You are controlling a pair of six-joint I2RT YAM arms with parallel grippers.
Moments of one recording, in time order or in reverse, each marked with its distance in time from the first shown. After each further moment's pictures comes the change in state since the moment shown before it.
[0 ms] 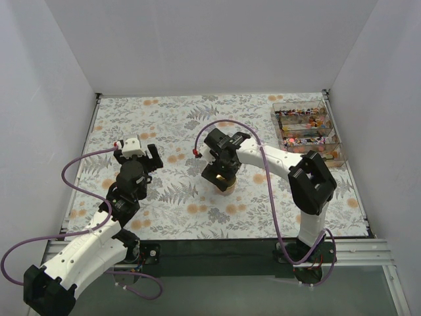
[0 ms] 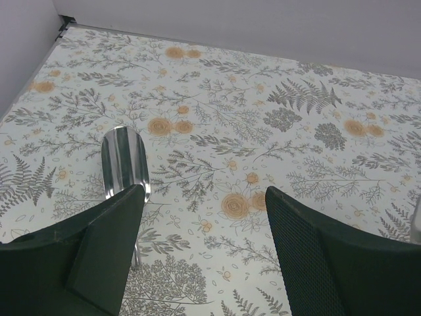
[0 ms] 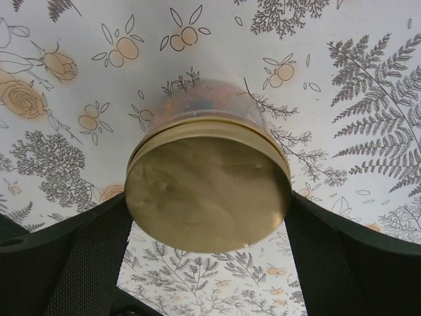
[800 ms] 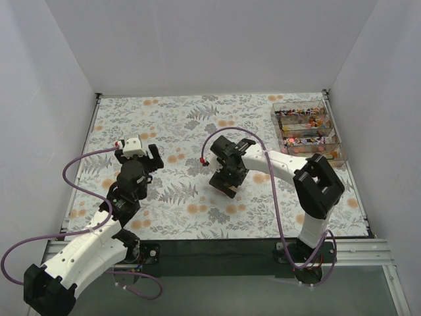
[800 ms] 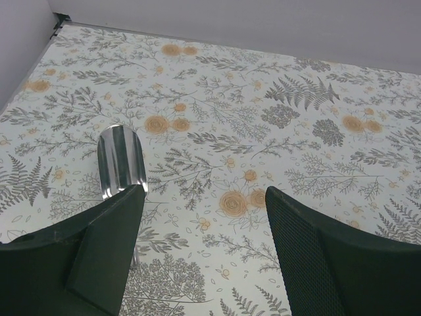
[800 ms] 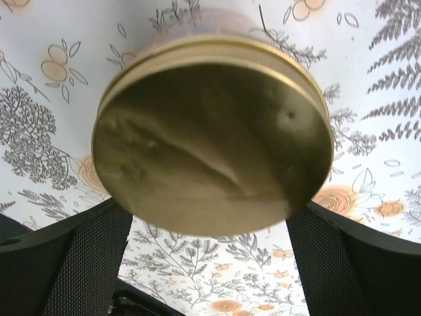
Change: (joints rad) left arm 0.000 0.006 0.000 0.000 0.015 0.000; right arm 0.000 -0.052 -0.142 0.021 0.026 -0.026
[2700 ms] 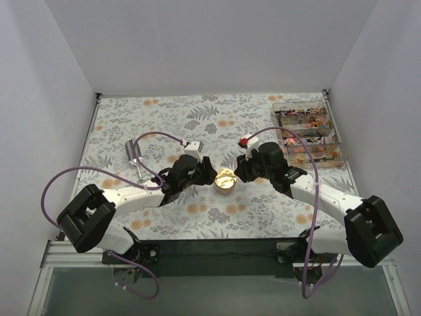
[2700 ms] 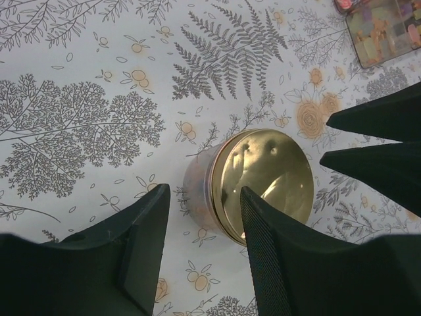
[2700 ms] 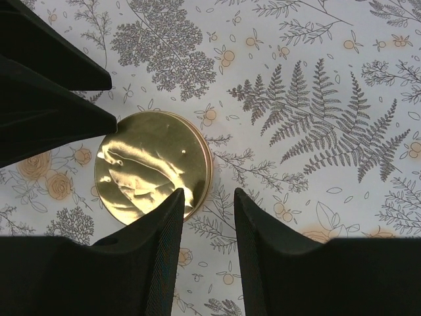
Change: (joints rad) left arm -0.277 0.679 0.128 0.206 0.471 -0.387; right arm -0.224 -0.563 -0.653 0.901 -0.171 0.291
